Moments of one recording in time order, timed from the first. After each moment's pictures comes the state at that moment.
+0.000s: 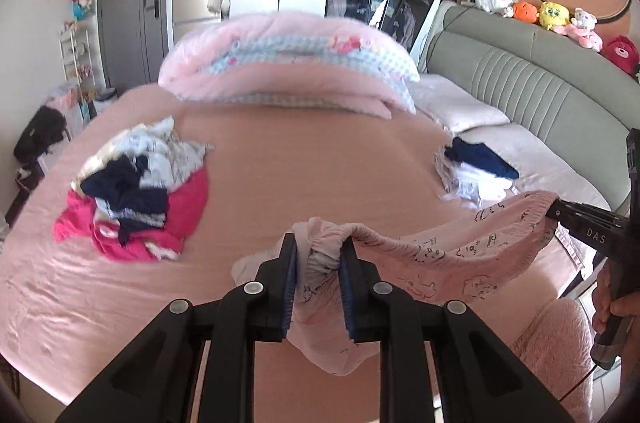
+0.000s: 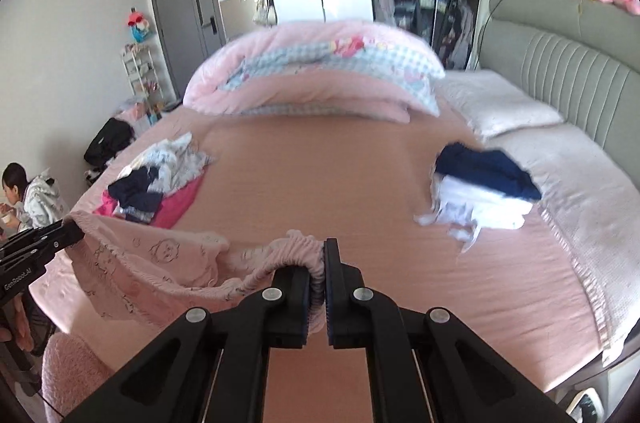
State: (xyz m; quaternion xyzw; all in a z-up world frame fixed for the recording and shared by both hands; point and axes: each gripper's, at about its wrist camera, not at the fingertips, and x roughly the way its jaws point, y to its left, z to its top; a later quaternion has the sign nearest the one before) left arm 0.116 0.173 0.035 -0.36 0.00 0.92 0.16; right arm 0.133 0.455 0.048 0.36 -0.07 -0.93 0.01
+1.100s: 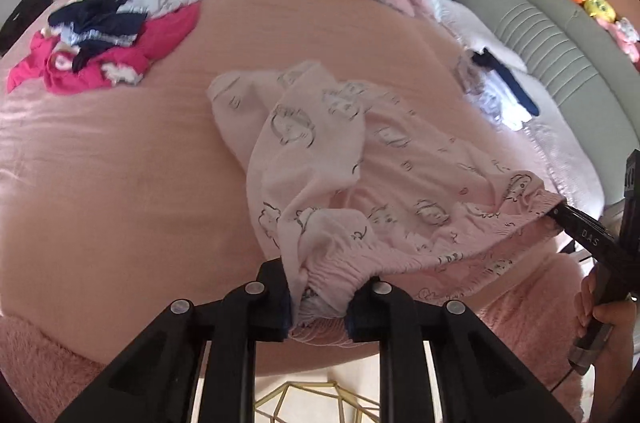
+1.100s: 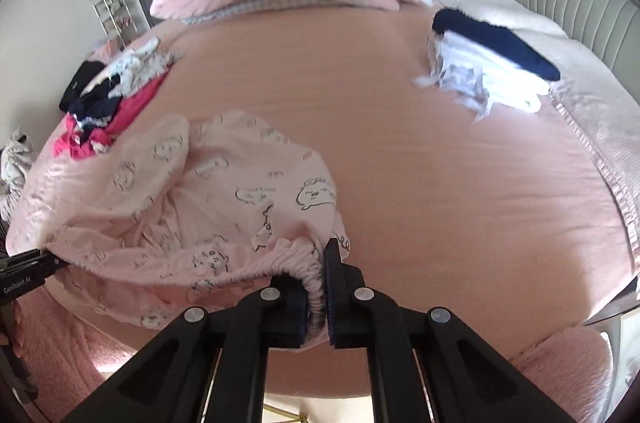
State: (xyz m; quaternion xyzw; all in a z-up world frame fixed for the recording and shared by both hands) left arm 0.129 0.165 -0.063 -0.48 -0.06 0.86 0.18; right arm 0.151 0.467 -0.049 0.45 -0.07 -0.89 -0.02
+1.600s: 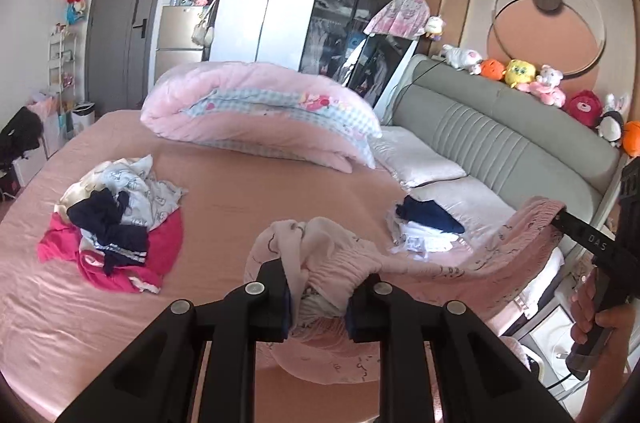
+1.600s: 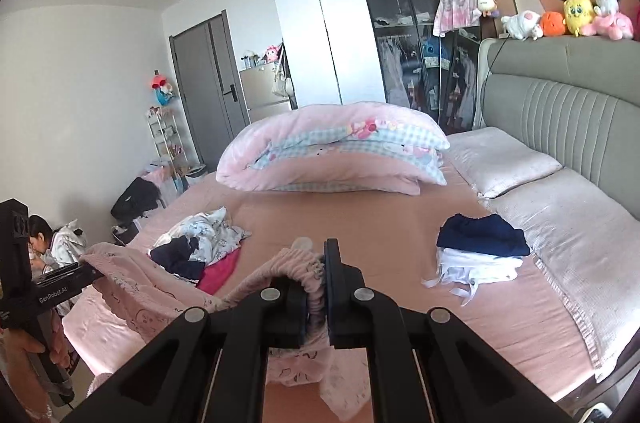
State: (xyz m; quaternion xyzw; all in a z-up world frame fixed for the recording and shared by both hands) left arm 0.134 0.158 0.122 -0.30 -0.05 0.93 0.20; right arm 0.195 0.456 0.166 0.22 -0.08 -0.97 0.02
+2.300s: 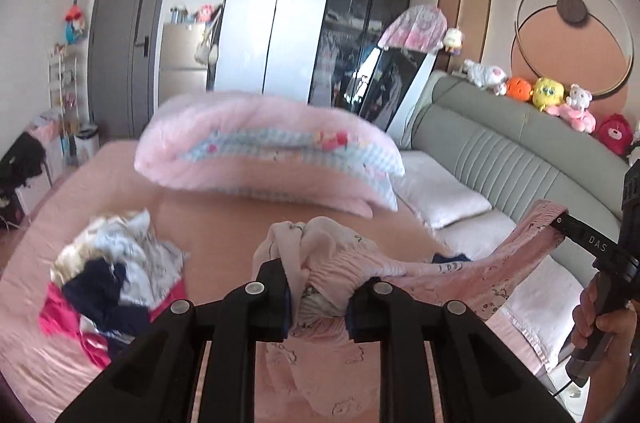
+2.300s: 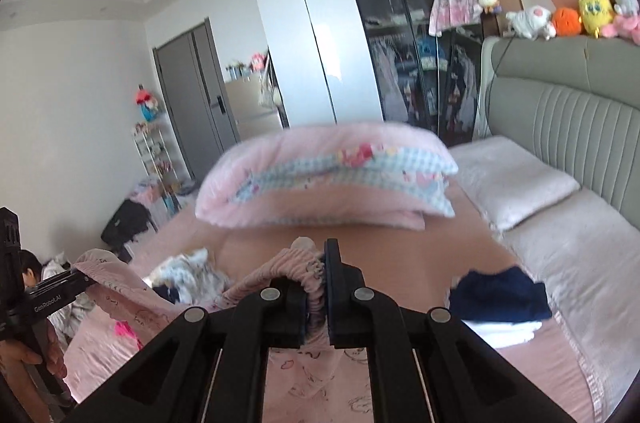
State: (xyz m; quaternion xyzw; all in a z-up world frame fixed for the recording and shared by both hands) left arm 0.015 0.188 0.219 -0.23 -0.05 0.95 0.19; right arm 0.050 0.502 0.231 0.18 -0.11 -0.98 0.01
